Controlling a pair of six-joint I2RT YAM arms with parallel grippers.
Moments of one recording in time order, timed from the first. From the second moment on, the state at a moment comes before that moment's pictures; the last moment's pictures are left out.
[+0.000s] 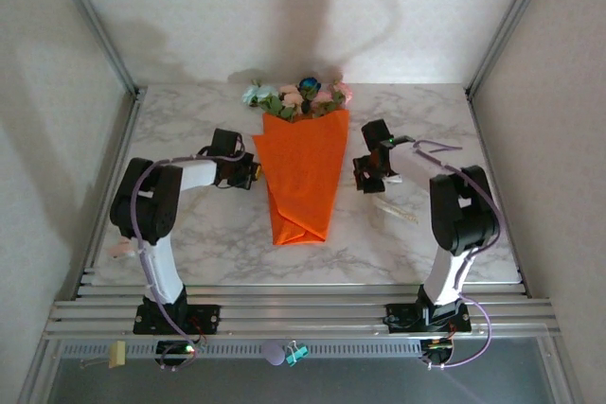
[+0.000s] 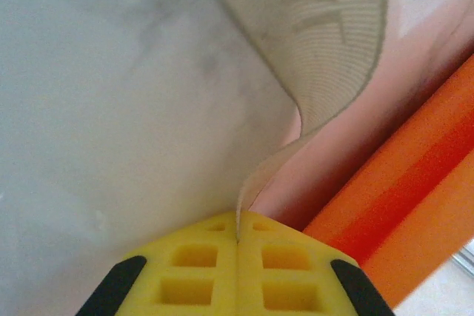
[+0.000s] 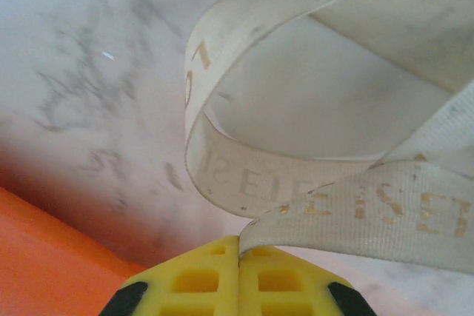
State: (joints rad) left arm -0.21 1.95 1.08 -0.07 0.34 -1.54; right arm 0.34 1.86 1.25 -0.66 -0.18 1.65
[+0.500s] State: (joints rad) left arm -0.19 1.98 1.21 -0.19 0.33 -1.47; right arm 0.28 2.07 1.55 -0.77 -0.16 1.46
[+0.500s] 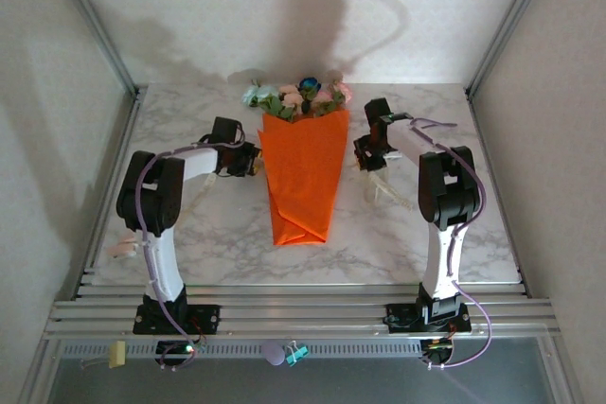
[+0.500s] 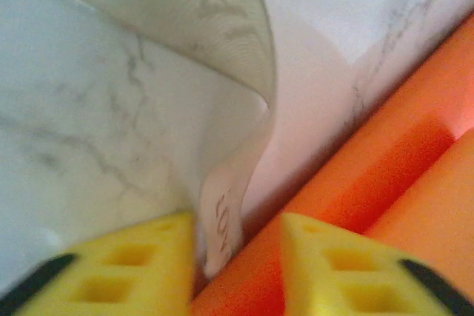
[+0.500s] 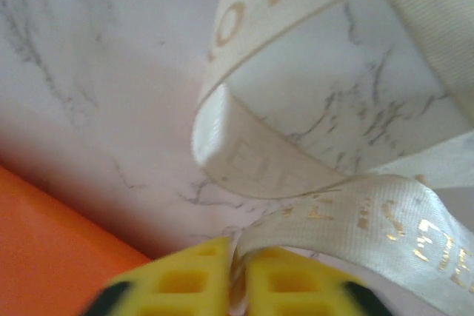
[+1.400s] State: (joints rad) left arm 0.04 1.75 1.17 -0.67 -0.06 -0.90; right arm 0.06 1.63 1.24 -0.98 -0.06 0.85
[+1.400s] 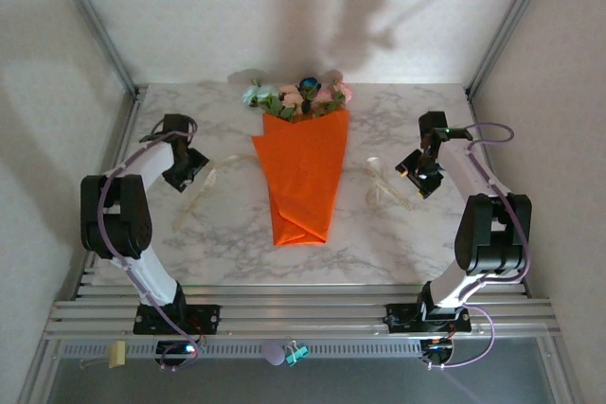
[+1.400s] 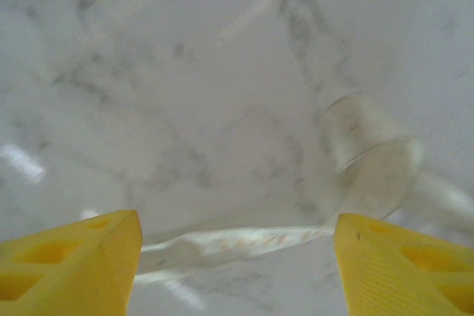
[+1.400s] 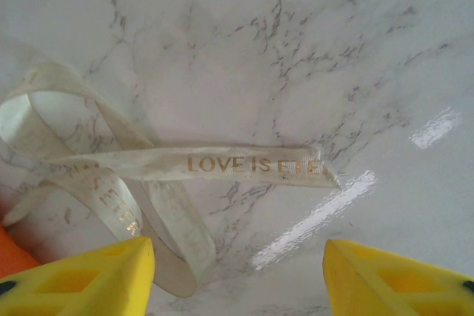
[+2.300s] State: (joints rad) left arm -0.07 1.83 1.12 -0.65 -0.08 -0.63; right arm 0.16 1.67 1.24 -1.01 -0.08 0.75
